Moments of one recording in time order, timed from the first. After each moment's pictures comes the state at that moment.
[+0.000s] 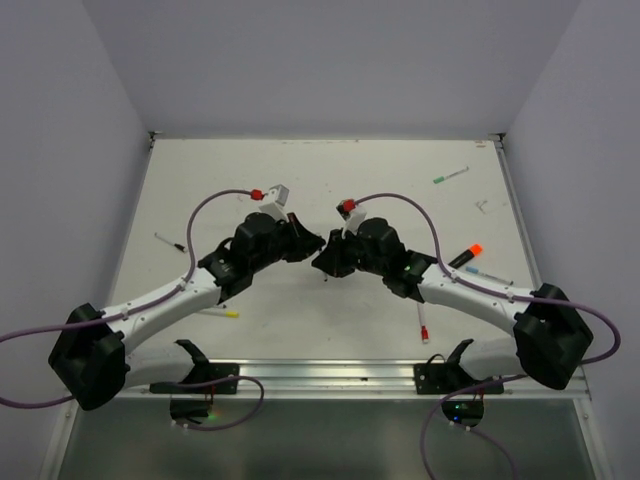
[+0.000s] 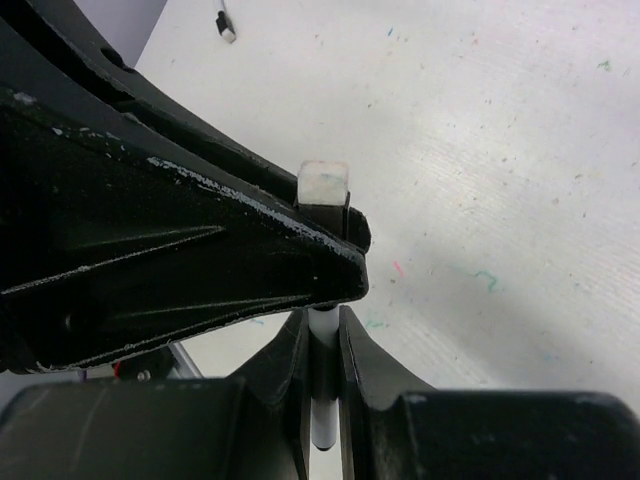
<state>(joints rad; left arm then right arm) -0.72 1.20 0.73 0.10 0.03 -0.82 0.82 1.33 0.77 0.10 -0.17 0.56</state>
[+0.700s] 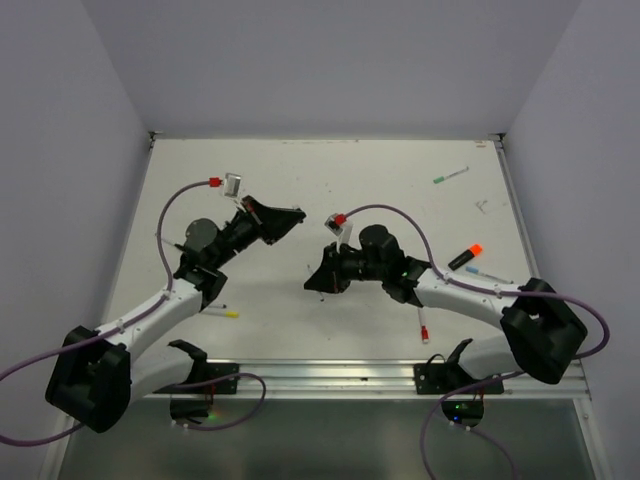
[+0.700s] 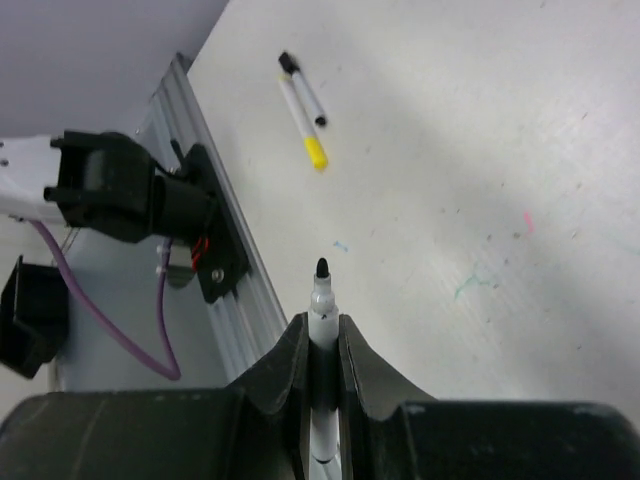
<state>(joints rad) -0.45 1.10 0.53 0.70 0.44 -0.85 0.81 1.37 0.71 0.27 -0.47 0.56</state>
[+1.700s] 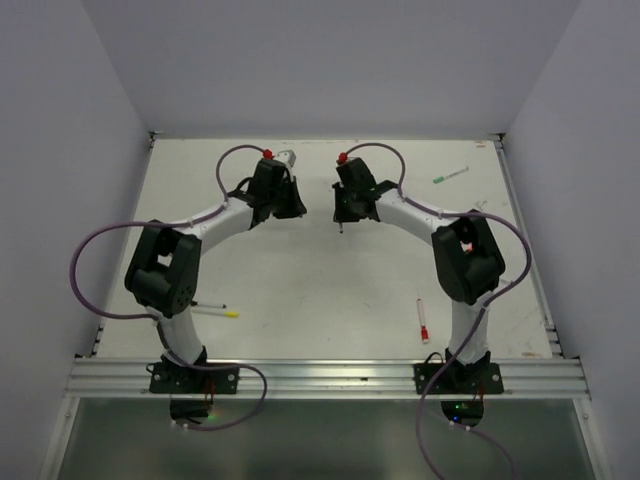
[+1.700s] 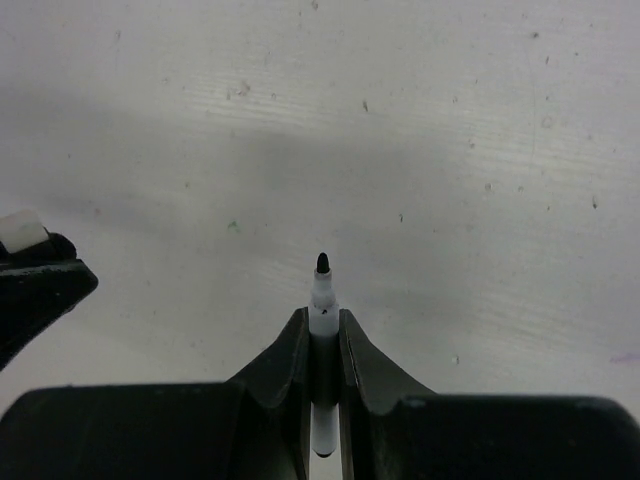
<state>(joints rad) -0.44 1.79 1.21 -0.13 0.12 -0.48 0.56 1.95 1.44 -0.37 0.04 0.45</state>
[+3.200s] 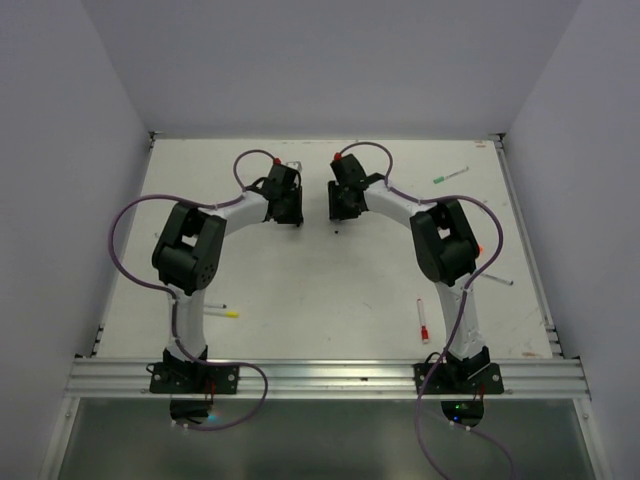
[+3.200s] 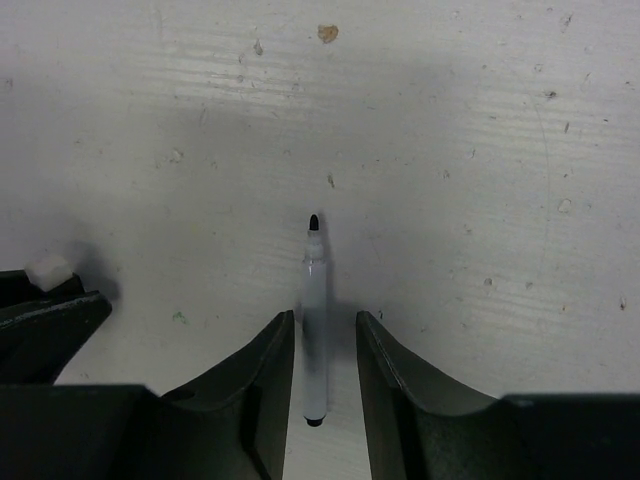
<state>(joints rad) -0.44 2.04 1.37 -0.26 0.02 -0.40 0.53 2.21 1.67 -0.45 0.05 0.42</state>
